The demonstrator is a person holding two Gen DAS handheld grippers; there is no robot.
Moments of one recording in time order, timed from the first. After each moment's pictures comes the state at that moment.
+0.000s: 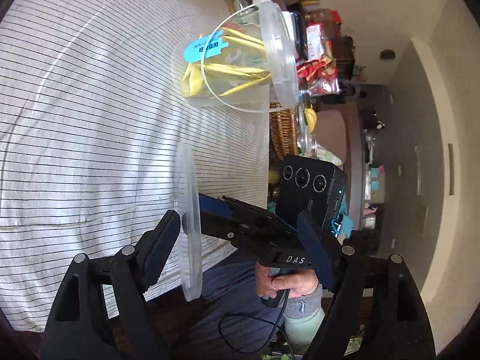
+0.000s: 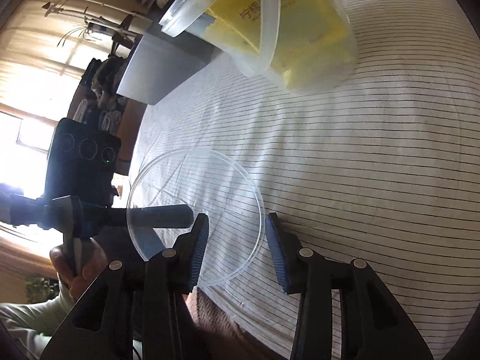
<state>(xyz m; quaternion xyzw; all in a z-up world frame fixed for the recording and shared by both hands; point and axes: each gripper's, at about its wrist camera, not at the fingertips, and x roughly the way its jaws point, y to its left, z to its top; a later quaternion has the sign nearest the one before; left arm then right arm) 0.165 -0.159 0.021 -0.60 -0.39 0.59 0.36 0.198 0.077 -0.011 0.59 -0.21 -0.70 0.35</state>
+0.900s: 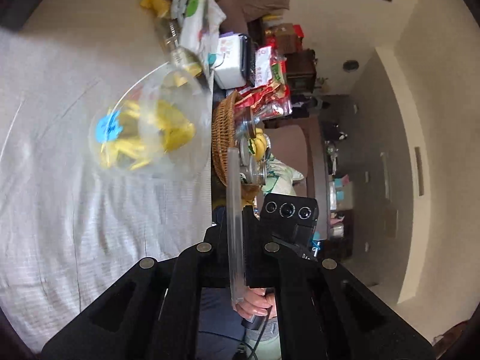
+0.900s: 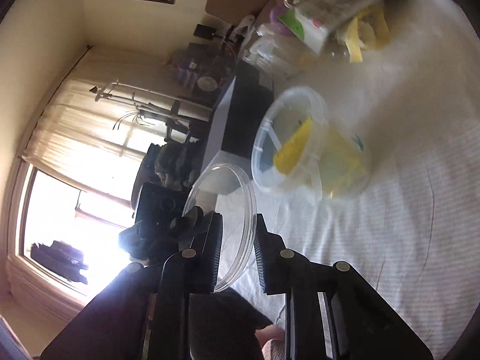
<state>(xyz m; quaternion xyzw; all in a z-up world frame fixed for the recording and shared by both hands) 0.093 -0.120 0.085 -0.53 -0.42 0.60 0.43 0.173 0.138 0.084 0.43 -0.40 -0.72 0.37</state>
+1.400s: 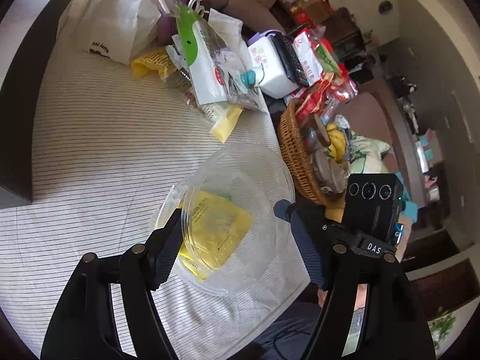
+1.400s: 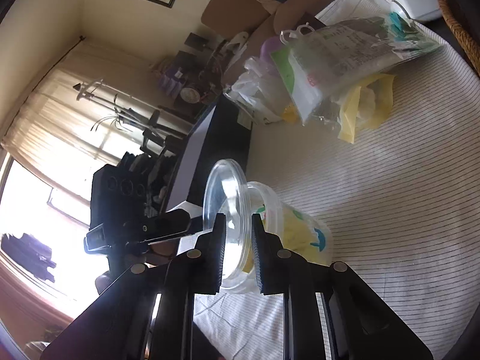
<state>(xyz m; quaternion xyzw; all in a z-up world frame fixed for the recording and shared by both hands) 0.051 -0.111 0.121 -0.56 -0.19 0.72 0.35 0.102 0.150 0.080 0.43 -0.34 -0.77 0.33</state>
